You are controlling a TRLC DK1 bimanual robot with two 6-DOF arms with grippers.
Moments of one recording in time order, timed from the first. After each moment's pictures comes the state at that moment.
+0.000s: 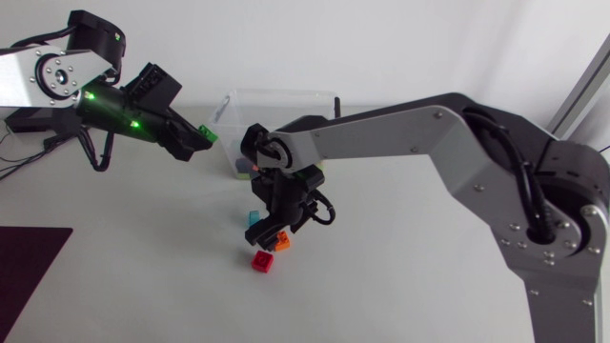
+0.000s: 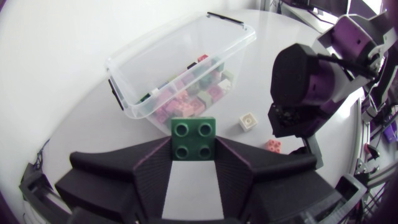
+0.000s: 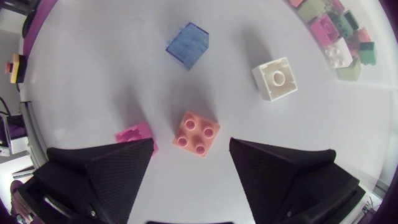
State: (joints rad) left arm -0.10 1.59 1.25 -0.52 0.40 0.61; right arm 0.78 2.26 1.70 -0.88 -0.10 0.01
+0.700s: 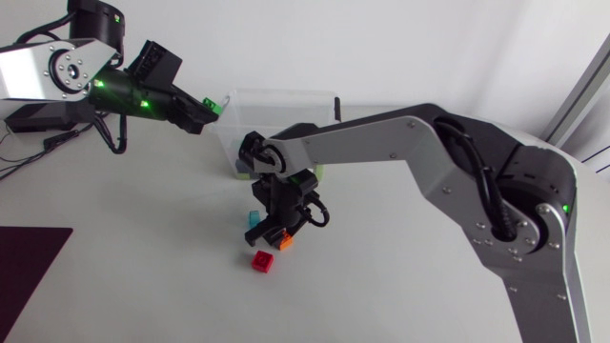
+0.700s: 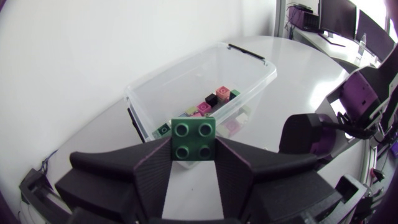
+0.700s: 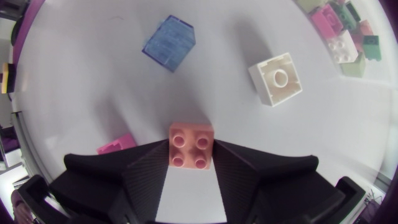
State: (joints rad) left arm -0.10 1.65 1.30 -0.33 0.41 0.50; right arm 0.78 2.33 1.75 -0.90 -0.06 0.04
